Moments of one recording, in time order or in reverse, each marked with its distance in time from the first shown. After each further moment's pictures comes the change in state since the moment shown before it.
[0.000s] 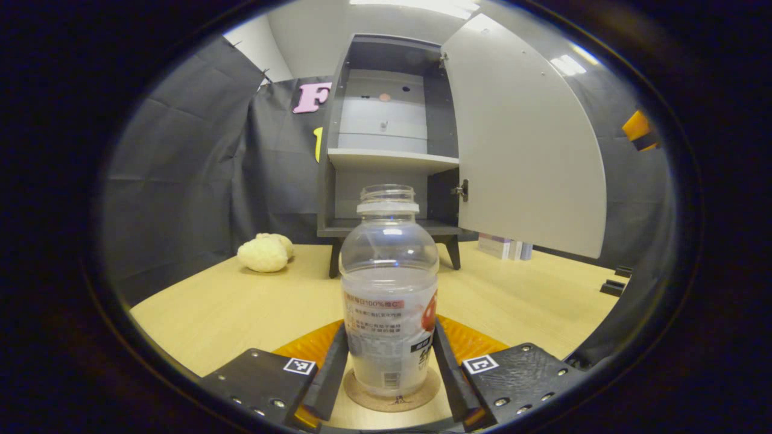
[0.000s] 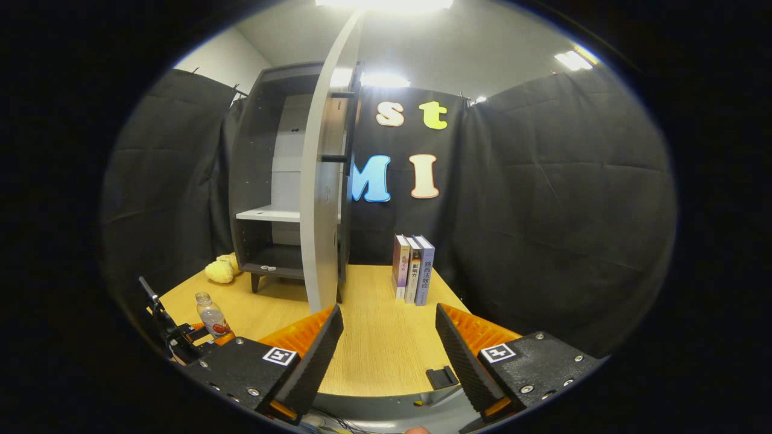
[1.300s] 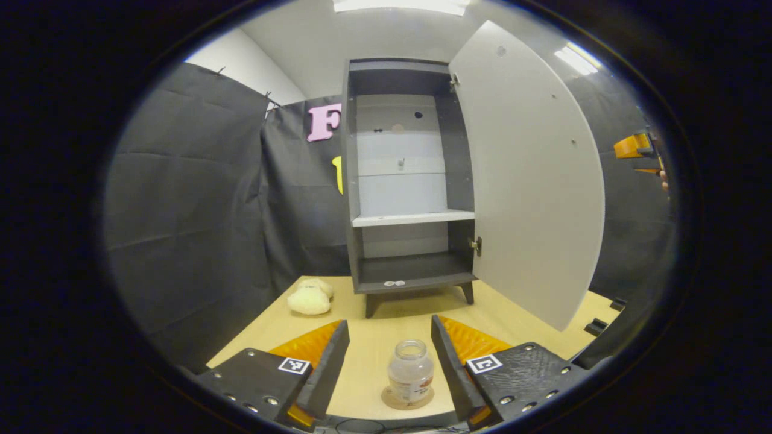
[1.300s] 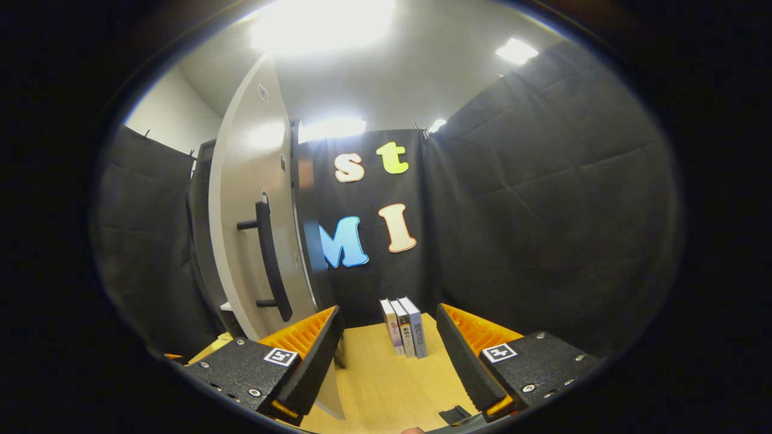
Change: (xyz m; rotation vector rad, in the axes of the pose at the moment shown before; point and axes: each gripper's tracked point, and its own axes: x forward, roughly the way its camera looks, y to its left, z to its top) left arm -0.075 0.018 0.197 0.059 0.011 0.143; right arm 0.036 -0.073 0.142 0.228 -0.242 -0.091
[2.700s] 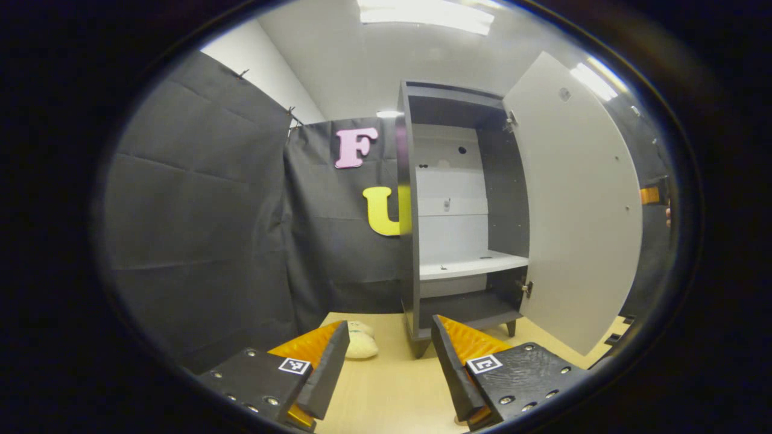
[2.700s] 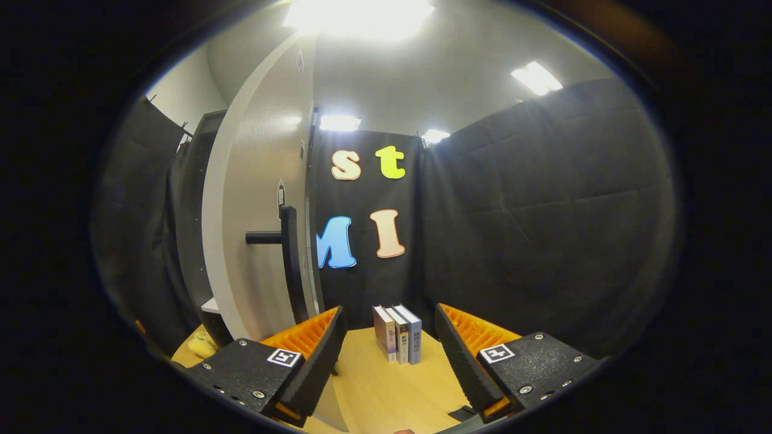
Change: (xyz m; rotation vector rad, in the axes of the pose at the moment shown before) left arm 0.056 0.155 0.075 -0.039 -0.142 0.025; right arm 0.000 0.099 0.008 -0.120 0.008 -0.127
